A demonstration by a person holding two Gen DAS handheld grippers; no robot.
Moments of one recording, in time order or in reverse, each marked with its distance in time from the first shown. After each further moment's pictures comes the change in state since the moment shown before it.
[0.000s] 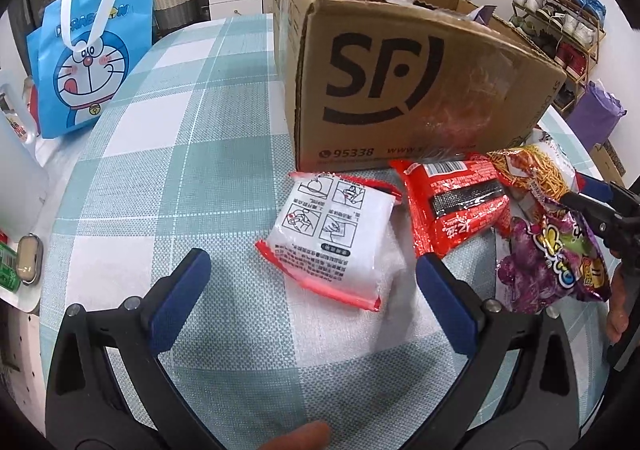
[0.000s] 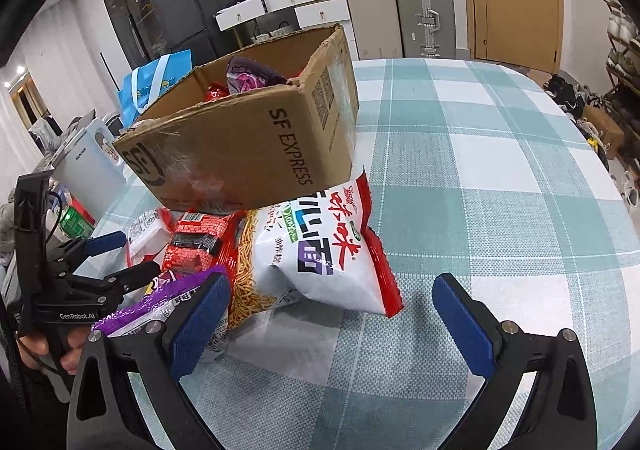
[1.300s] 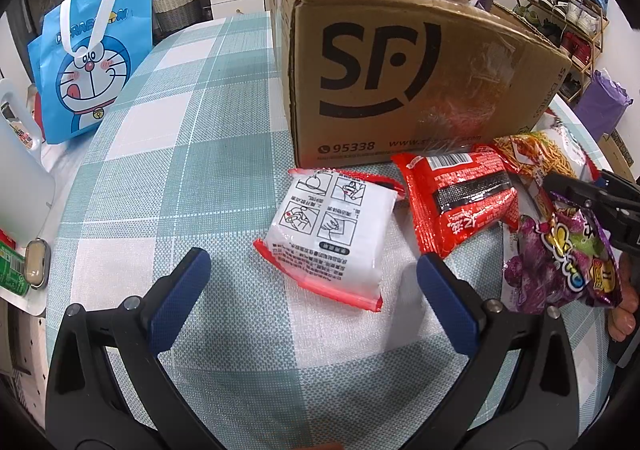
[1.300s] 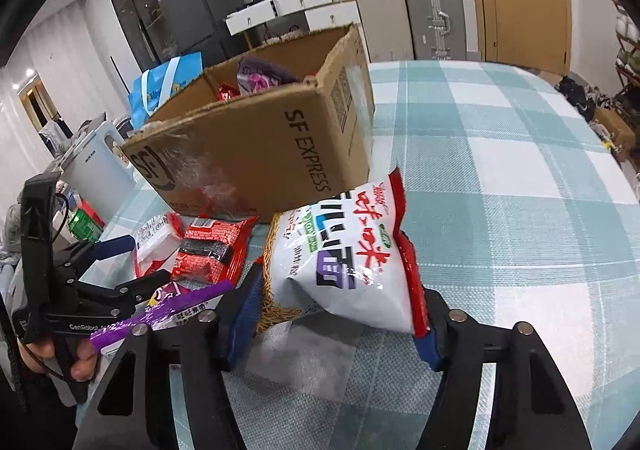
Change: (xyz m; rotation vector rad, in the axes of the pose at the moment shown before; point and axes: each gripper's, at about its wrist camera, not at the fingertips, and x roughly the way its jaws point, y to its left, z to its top) left arm 0.001 -0.008 -0.001 0.025 0.013 0.035; right arm -0.002 0.002 0.001 -0.003 -0.052 0.048
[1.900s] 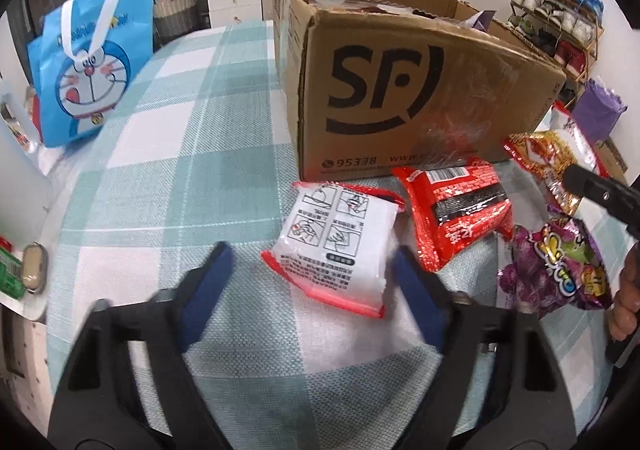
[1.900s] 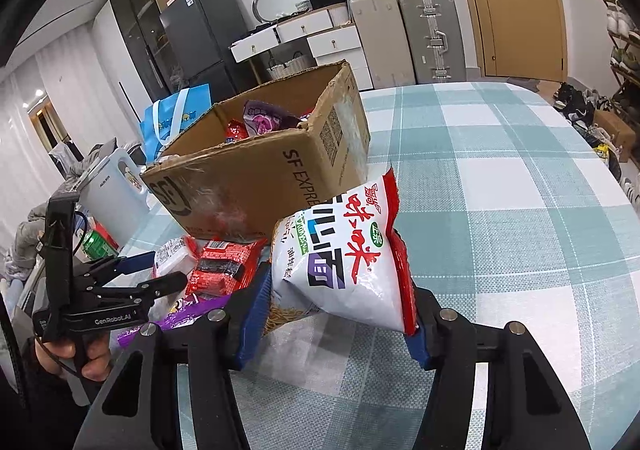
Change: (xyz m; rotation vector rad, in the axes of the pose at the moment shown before) left arm -0.008 0.005 0.001 0.007 -0.040 -0.012; right arm -0.018 -0.008 0.002 0.030 -0.068 0.047
